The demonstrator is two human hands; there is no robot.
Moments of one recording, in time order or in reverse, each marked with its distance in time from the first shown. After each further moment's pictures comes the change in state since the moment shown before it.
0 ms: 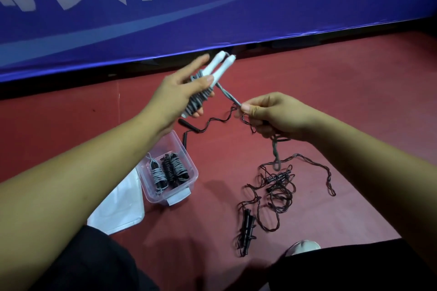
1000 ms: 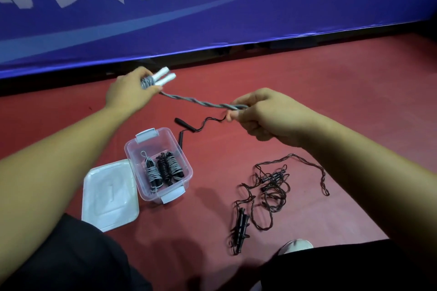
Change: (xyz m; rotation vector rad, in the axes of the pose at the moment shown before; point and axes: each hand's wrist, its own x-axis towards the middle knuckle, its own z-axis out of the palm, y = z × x) left_hand 0.035 -0.040 -0.086 1.114 0.343 0.007; right_hand -0.025 -0.029 0.019 -0.060 -0.033 0.048
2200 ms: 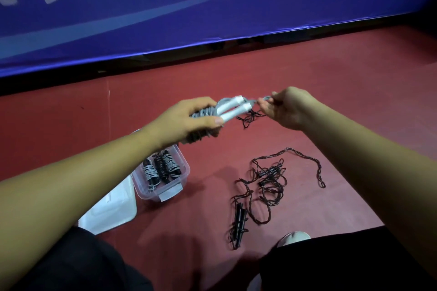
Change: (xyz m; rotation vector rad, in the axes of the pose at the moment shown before) left_hand -0.084 0.091 0.011 -0.848 -0.675 0.277; right_hand 0.043 0.058 -0.060 0.896 0.612 0.212
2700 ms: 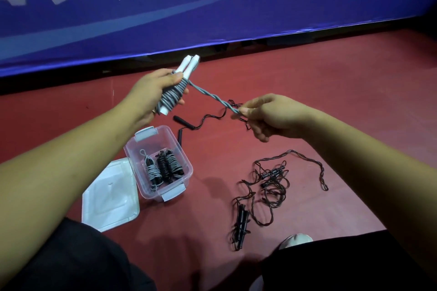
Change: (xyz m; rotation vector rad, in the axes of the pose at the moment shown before) left_hand 0.019 -0.012 -0.065 -0.376 0.462 -0.150; right_hand -0.042 0.014 0.022 -0.923 -0.491 -0.124
